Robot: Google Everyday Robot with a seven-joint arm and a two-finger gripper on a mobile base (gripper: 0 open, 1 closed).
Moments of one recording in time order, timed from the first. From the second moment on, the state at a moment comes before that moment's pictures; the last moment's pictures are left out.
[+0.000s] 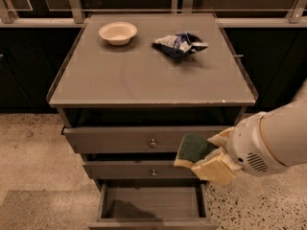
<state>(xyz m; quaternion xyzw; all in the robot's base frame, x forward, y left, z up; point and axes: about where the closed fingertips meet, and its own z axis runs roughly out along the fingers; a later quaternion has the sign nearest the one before) 0.354 -0.118 0.853 -0.42 0.86 0.17 0.24</state>
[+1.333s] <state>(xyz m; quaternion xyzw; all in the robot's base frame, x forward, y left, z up) 0.295 -0.187 0.662 -0.20 0.95 0.17 0.17</state>
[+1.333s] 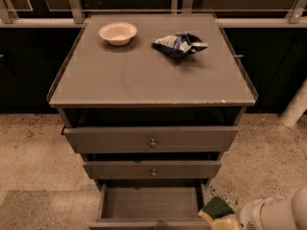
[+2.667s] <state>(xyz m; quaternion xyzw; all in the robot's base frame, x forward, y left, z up) 0.317 -0.185 0.527 -0.15 0.96 0.17 0.15</state>
